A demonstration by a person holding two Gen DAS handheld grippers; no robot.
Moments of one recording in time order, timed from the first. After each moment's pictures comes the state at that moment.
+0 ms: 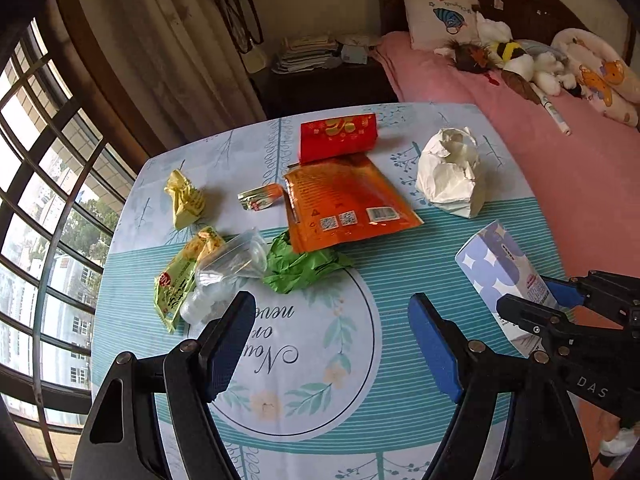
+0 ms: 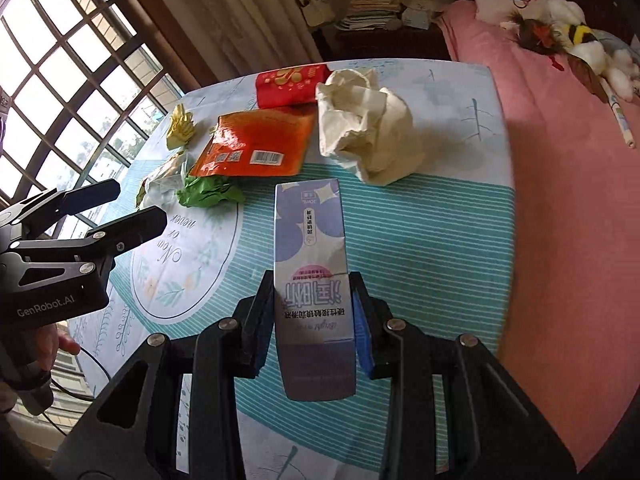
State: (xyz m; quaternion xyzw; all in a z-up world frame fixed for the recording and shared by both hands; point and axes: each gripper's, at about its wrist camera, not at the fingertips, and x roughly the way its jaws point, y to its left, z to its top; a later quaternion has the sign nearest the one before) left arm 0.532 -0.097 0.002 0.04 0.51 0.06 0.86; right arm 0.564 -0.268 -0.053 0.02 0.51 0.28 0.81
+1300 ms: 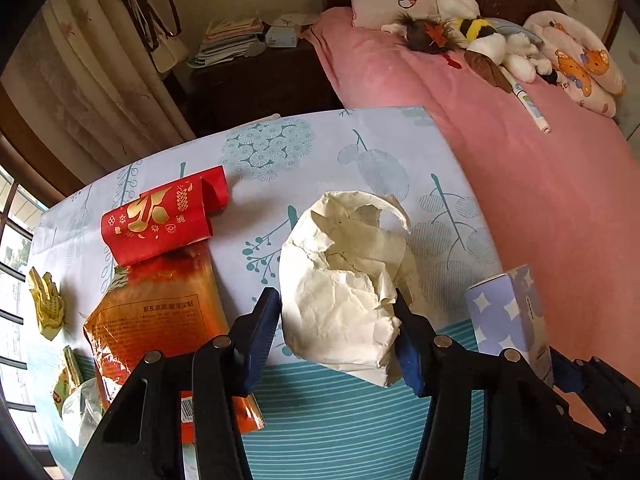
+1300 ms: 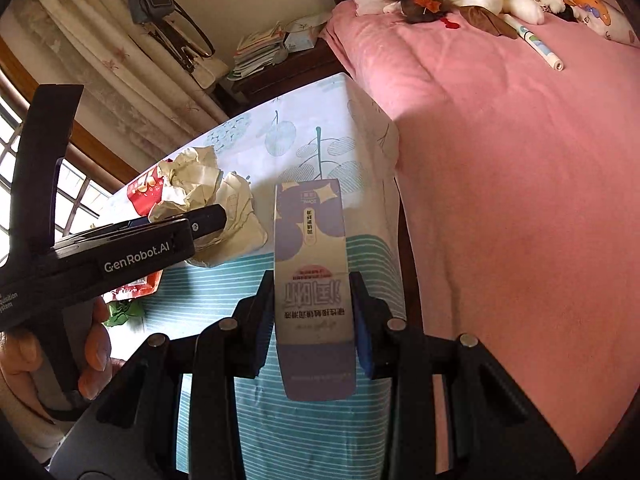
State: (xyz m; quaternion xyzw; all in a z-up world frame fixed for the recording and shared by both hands) left arm 0.715 -0.192 -0.075 0.02 0.55 -0.02 0.83; right arm 0.642 -0.360 -0.086 0.15 0.50 0.14 0.84
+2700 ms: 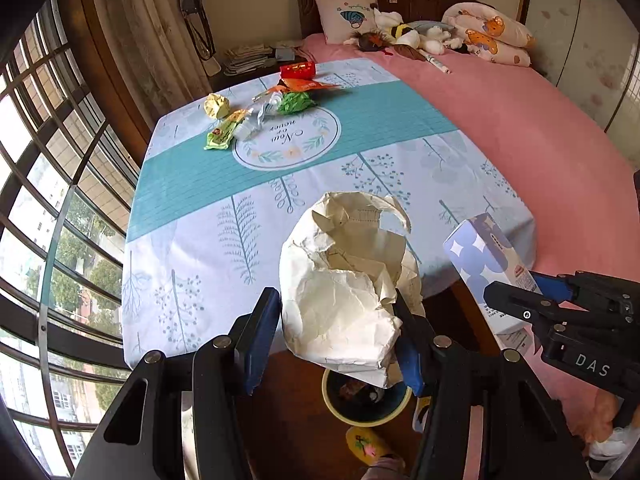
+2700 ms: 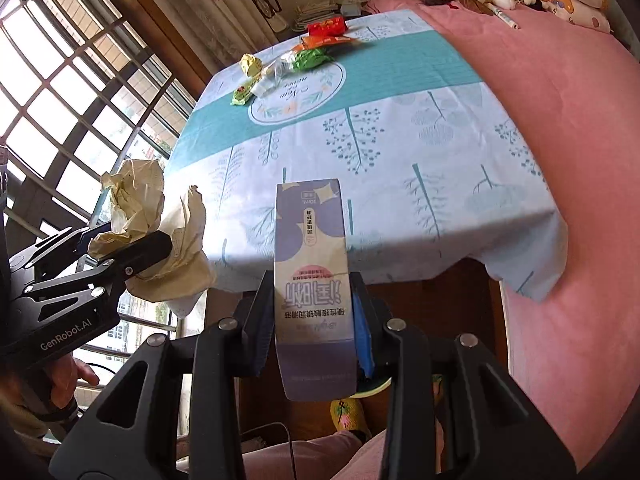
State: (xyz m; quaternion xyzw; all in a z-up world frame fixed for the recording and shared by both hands) left arm 0.059 0.020 0.049 0.07 0.50 -0.09 0.86; right arm 0.065 -0.185 0.009 0.12 0.51 0.15 0.84
